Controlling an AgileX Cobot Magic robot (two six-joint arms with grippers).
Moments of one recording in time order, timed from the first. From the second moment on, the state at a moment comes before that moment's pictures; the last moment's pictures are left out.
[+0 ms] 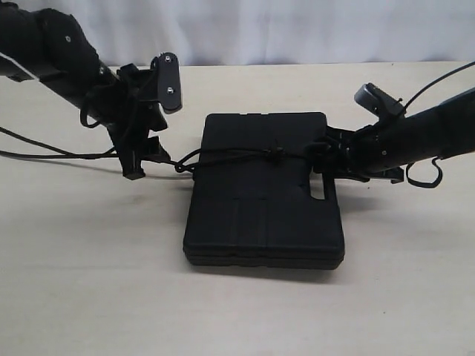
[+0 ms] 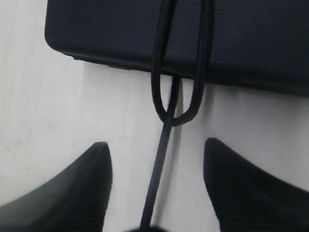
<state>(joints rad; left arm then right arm) -0.22 1.88 -1.21 -0.39 0.56 1.38 0.03 1.93 -0.99 1.20 0.57 -0.80</state>
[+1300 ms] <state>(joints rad) -0.18 1.78 -1.21 -0.09 0.60 0.91 0.04 1.93 -1.00 1.17 0.58 -0.78</state>
